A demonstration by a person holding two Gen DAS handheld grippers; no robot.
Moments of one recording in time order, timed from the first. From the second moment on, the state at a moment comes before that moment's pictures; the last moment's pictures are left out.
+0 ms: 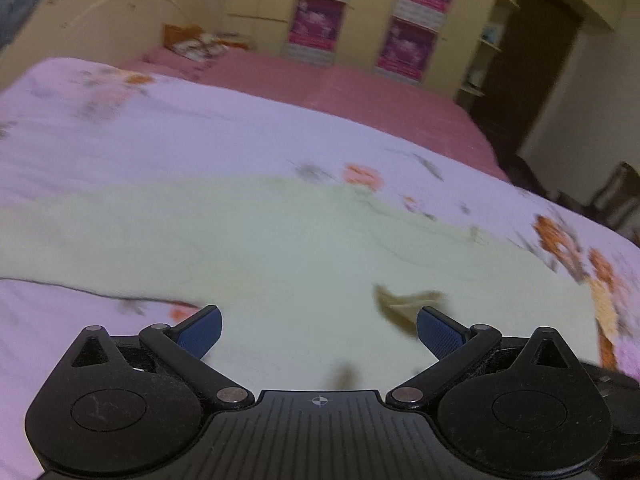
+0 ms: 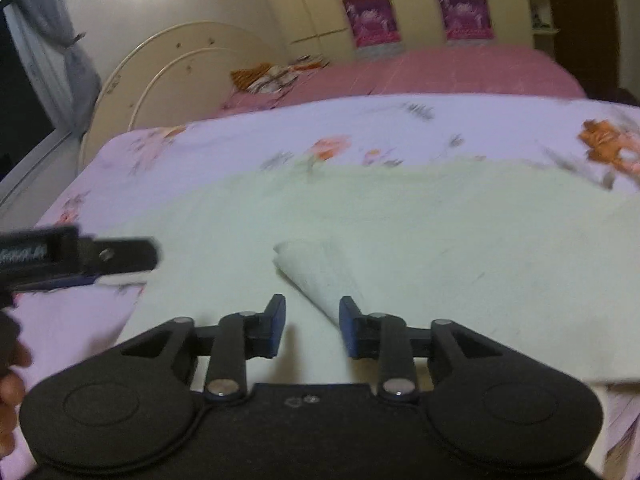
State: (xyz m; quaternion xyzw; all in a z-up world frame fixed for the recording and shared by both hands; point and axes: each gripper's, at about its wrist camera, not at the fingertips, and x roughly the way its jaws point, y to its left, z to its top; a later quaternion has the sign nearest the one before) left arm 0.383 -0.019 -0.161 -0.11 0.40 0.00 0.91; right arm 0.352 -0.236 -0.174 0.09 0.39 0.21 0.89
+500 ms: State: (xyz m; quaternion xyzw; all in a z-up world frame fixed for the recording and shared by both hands) left arm 0.421 -0.064 -0.232 -0.24 0.44 -0.09 0.86; right arm 0.289 -0.341 -0.174 0.11 0.38 0.05 0.91
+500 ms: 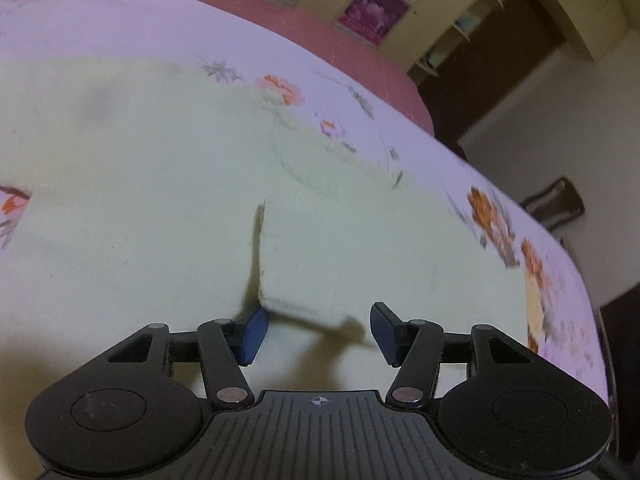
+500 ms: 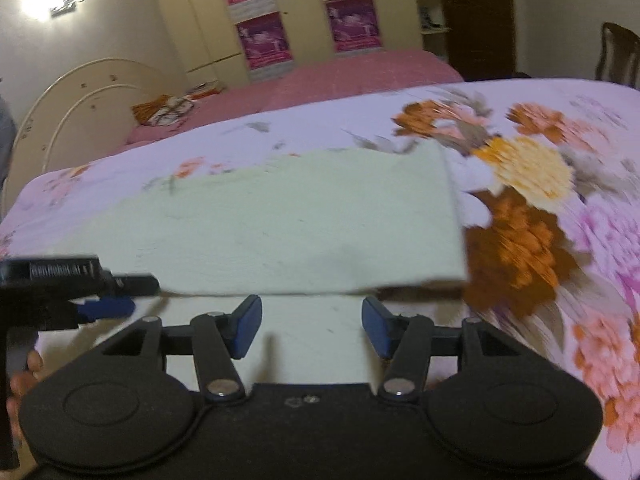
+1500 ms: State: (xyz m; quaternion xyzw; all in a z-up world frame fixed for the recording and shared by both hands) left arm 0.441 0.024 -0.232 -0.24 0.34 0.06 0.91; right arm 0.341 -0.349 -0.202 0.10 0.39 0.01 0.92
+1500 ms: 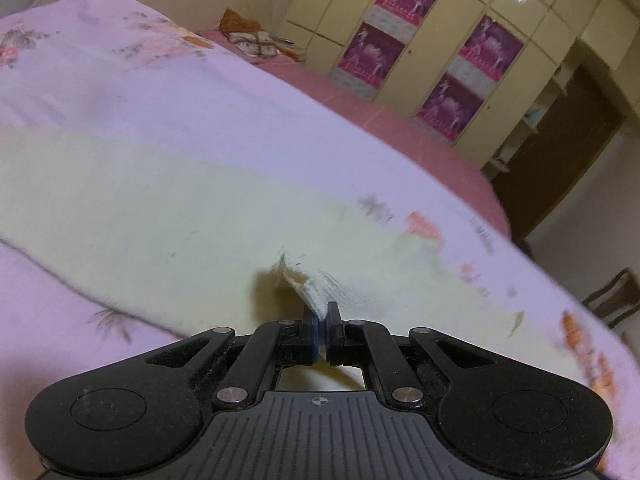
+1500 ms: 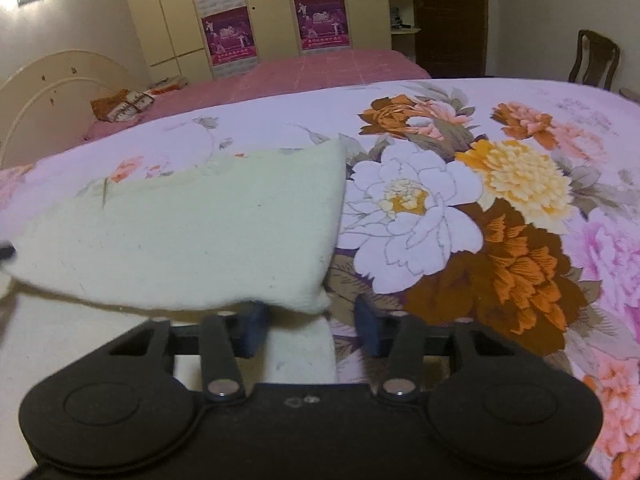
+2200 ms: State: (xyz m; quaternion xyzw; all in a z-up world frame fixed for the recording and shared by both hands) left arm 0.424 0.004 -0.198 -0.17 0.34 0.01 0.92; right arm 0.363 -0.382 -0.183 0.18 0.36 0.01 0.91
